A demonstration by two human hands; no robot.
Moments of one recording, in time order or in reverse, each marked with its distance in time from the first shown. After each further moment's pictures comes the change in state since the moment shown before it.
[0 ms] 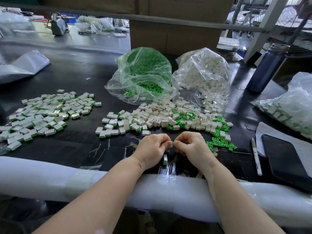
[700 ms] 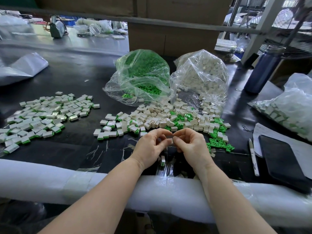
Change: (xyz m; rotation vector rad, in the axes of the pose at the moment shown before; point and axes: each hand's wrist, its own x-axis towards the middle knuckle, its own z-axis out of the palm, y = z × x) left_hand 0.003 0.000 0.003 -0.301 0.099 0.018; right_hand 0.002 0.007 0.004 0.226 0.145 -0.063
